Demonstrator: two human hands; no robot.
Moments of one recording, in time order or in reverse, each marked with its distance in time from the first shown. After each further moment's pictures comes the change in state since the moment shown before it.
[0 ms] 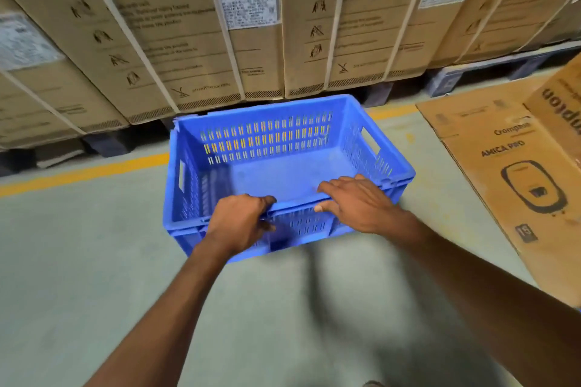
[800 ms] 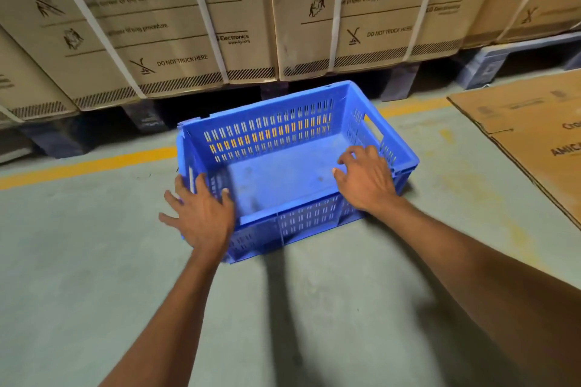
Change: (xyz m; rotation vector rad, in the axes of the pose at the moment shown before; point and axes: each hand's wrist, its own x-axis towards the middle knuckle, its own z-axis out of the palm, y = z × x) left_hand 0.125 -0.038 0.269 -0.188 0.541 -0.862; right_hand 0.114 0.141 0.224 -0.035 0.261 0.401
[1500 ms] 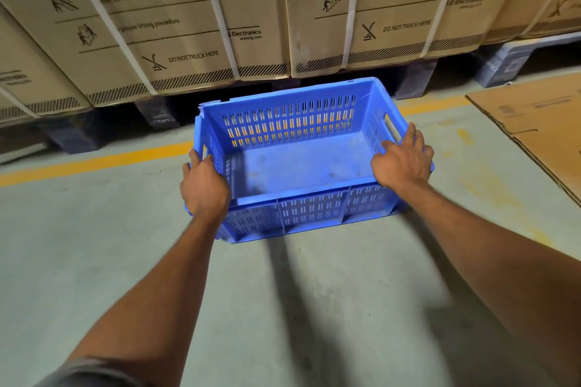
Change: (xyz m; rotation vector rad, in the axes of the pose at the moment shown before) left_hand 0.067 -0.008 0.021 0.037 -0.163 0.046; right_hand 0.035 0.036 0.009 -0.043 -0.034 0.355
